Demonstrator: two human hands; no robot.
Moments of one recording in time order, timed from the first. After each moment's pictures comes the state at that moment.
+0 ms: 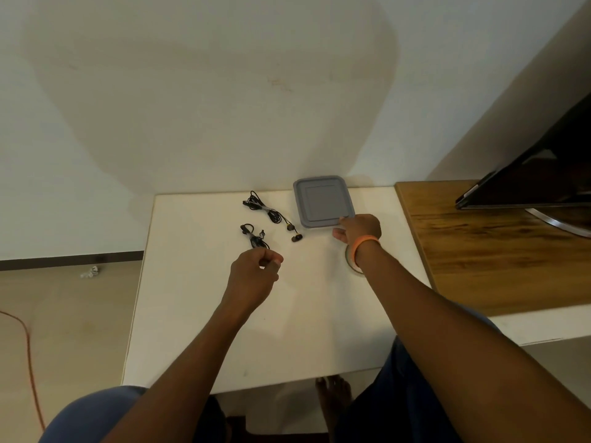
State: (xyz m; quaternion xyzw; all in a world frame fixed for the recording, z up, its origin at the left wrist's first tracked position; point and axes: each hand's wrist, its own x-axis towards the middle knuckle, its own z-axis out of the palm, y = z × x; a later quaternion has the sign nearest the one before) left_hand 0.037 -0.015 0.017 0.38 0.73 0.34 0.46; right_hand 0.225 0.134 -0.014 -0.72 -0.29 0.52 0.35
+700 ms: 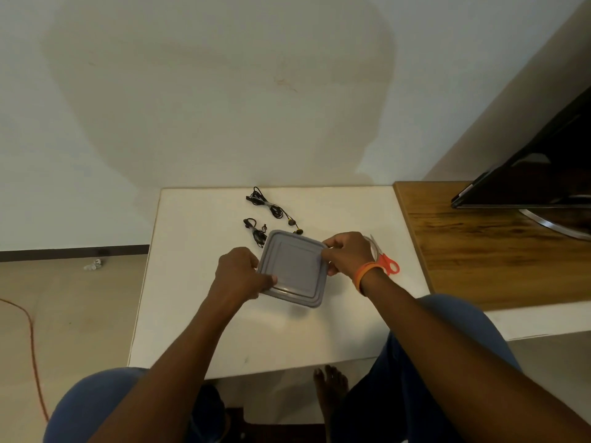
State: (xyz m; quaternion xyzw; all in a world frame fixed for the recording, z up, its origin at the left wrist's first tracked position) left_hand 0.017 -0.028 0.037 0.39 0.78 0.20 0.45; right_hand 0.217 0.054 0.024 -0.67 -0.57 0.45 0.16
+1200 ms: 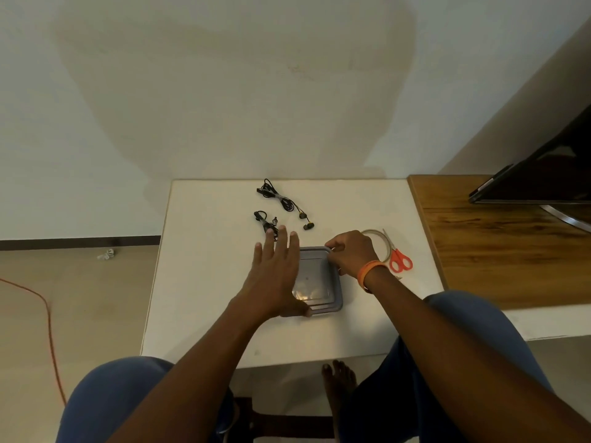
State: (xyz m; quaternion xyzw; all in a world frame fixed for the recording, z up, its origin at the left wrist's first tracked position) left_hand 0.046 -0.034 0.019 0.71 0.65 -0.06 0.25; right_hand 0.212 0.057 -0.002 -0.64 -0.66 0.39 0.08
